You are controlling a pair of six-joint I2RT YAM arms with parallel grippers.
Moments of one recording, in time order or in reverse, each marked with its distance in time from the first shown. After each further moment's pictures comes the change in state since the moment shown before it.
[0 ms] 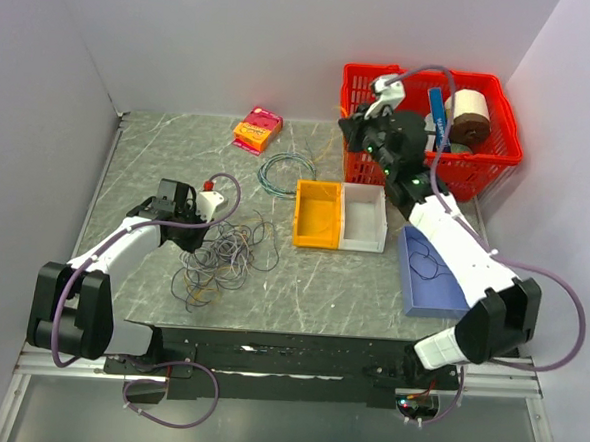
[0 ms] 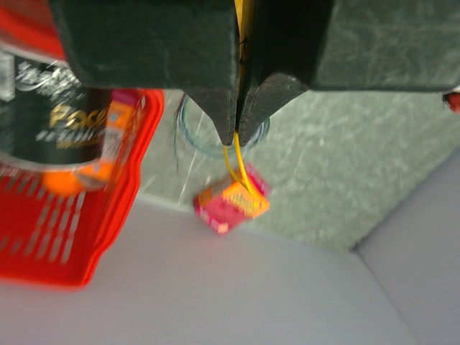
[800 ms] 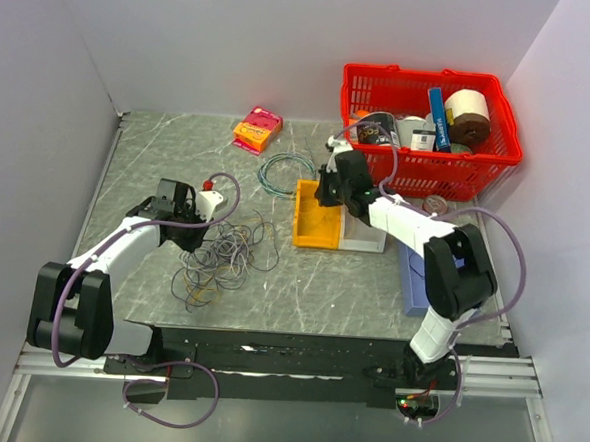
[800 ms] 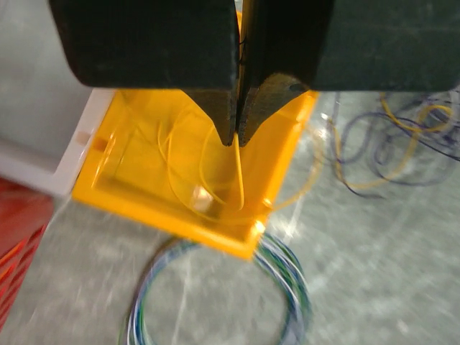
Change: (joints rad) left arm 0.005 0.000 0.000 0.003 0.001 0.000; right arm 0.077 0.288 -0.190 -0.085 0.010 0.127
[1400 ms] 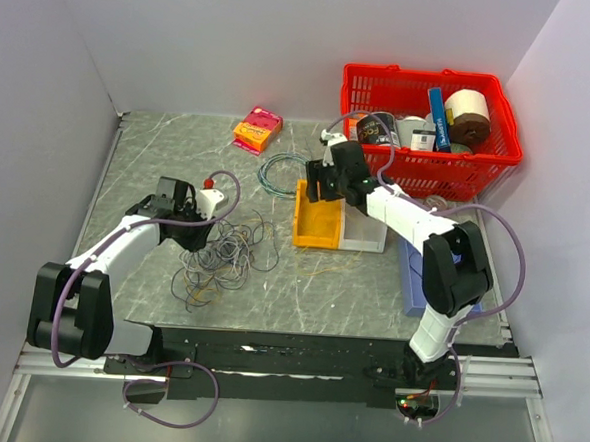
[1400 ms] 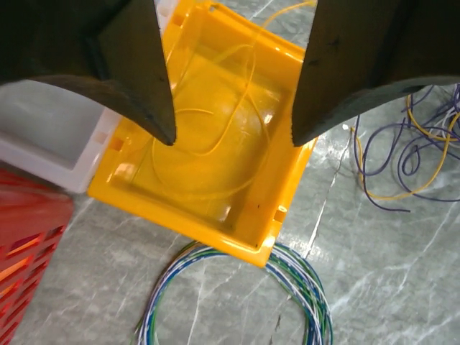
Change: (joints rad) left arm 0.000 0.000 0.017 -0.019 0.043 -0.004; right arm 0.009 0.055 0.126 -0.174 0.032 -0.083
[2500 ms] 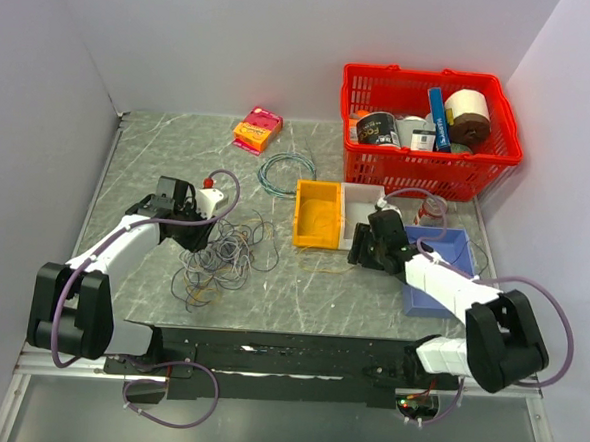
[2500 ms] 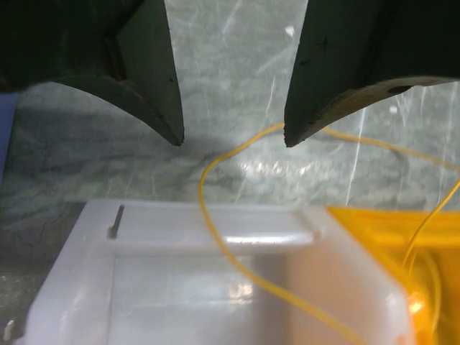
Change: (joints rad) left arm 0.000 0.000 0.007 -0.006 0.006 -0.013; right arm -0.080 -0.496 -0.686 -0.035 0.101 0.331
